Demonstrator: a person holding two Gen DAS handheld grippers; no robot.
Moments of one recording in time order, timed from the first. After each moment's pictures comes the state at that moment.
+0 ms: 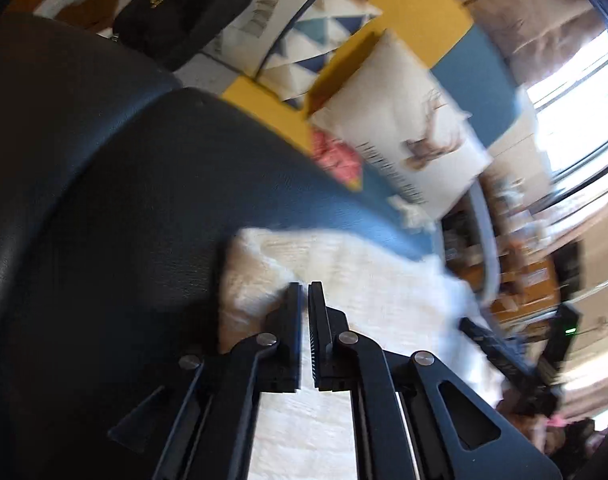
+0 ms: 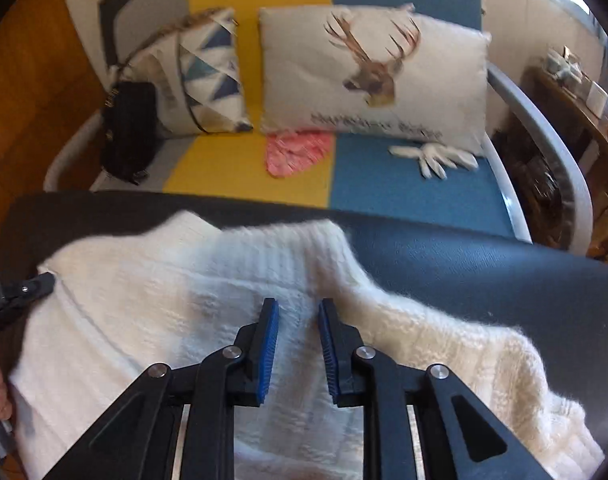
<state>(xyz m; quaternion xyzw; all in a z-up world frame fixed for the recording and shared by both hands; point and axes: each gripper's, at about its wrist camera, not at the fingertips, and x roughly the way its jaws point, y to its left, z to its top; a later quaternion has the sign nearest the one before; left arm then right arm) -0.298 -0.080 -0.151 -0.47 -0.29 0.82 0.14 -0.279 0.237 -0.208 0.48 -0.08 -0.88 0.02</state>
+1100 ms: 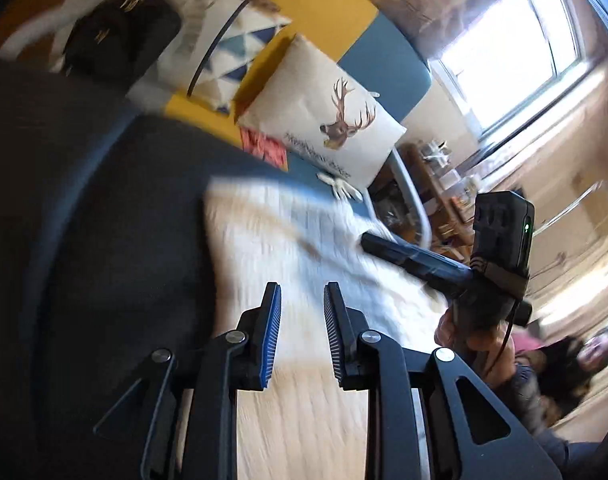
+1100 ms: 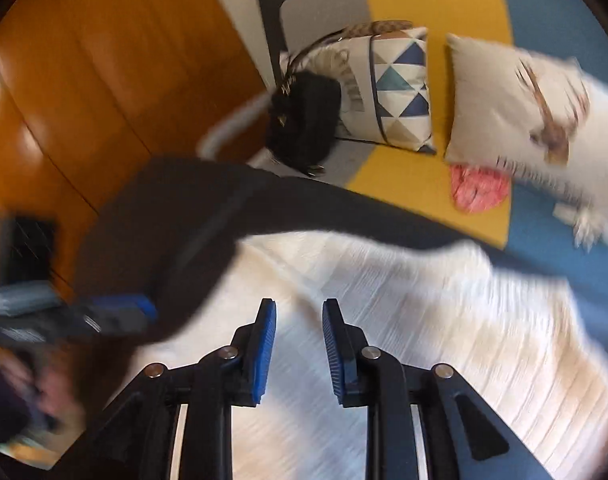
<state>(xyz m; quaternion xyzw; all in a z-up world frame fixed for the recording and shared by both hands) -0.194 -0.109 -0.120 -0.46 -0.28 0.81 0.24 -0.237 0.106 -0.176 0.44 -0.11 -0.85 0.26</state>
